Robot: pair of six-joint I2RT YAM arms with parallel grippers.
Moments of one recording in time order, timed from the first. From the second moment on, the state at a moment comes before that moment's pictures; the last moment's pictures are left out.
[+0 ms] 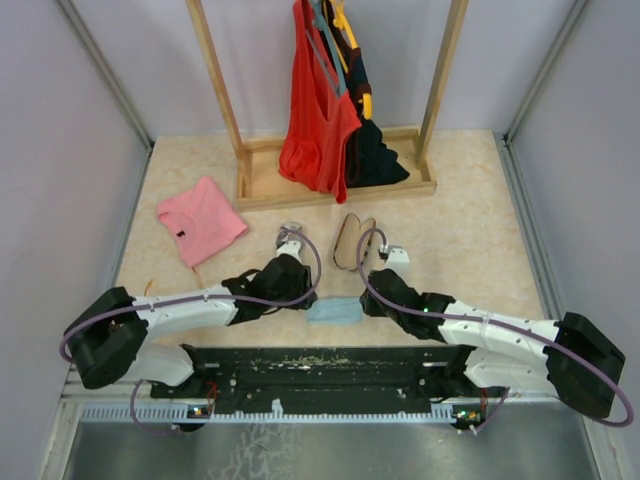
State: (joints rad) left arm -0.95 1.33 0.59 -0.03 -0.21 -0.69; right arm 0.98 1.05 0.44 -0.16 0.37 0.84
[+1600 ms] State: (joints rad) left arm -0.90 1.49 0.68 -0.04 -0.22 -0.66; right arm 0.97 1.03 0.42 -0.17 0.37 0.84
